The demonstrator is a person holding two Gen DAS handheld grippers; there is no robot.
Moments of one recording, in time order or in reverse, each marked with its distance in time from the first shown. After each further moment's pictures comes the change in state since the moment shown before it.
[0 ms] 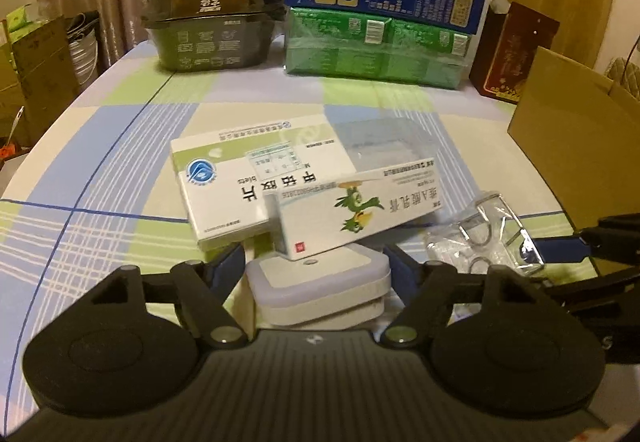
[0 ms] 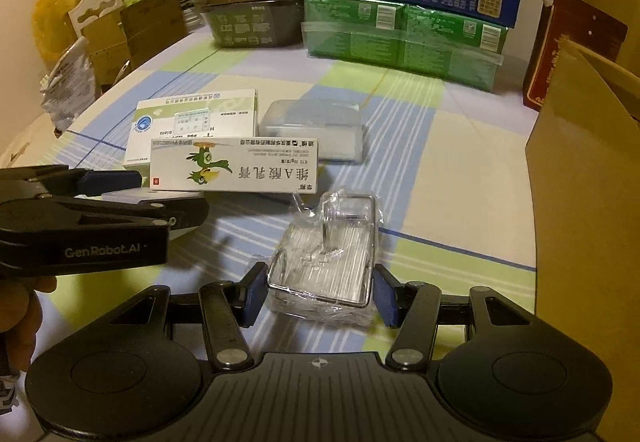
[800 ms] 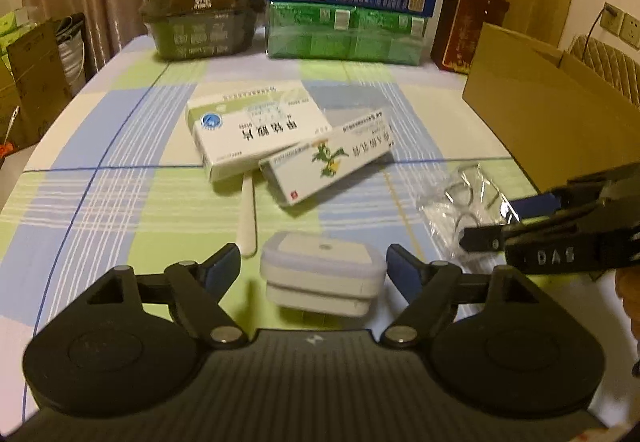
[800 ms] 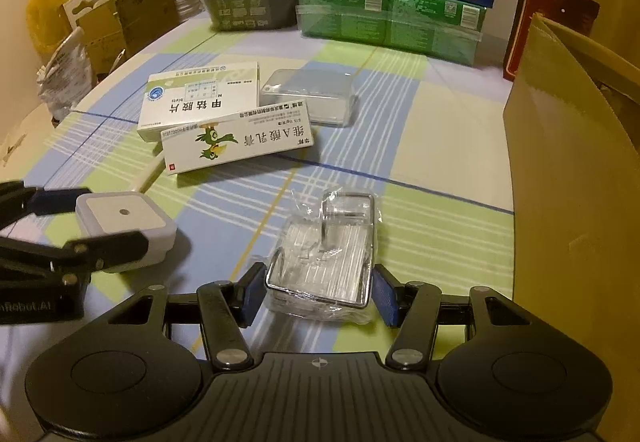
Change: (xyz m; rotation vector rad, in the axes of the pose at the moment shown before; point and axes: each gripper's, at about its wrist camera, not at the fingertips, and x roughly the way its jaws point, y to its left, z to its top) left arm -0.063 -0.002 -0.039 0.054 0.021 -0.055; right arm -0.029 0.008 -0.028 0.004 0.047 -0.029
